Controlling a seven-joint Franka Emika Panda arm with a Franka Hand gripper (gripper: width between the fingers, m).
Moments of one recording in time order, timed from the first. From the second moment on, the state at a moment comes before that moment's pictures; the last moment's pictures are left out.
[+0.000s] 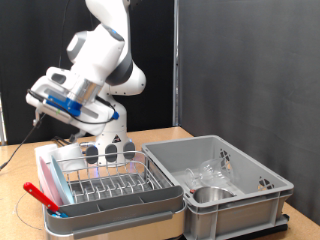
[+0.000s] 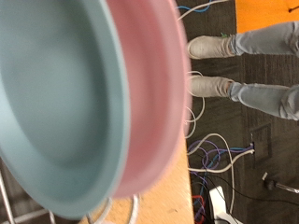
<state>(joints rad) -0.50 -0.28 0.05 -2.53 -0.72 2.33 0.98</state>
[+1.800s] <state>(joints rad) -0.14 -0.32 0.07 -2.40 0.08 2.28 0.22</state>
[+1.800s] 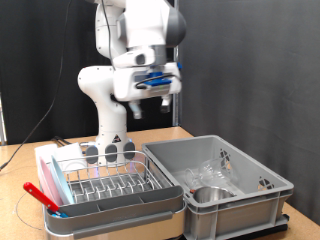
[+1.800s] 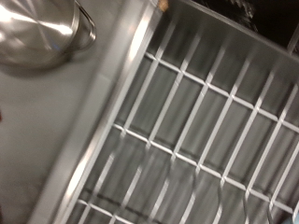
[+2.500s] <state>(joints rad) -0.07 -0.27 0.11 -2.37 0.20 2.24 0.16</state>
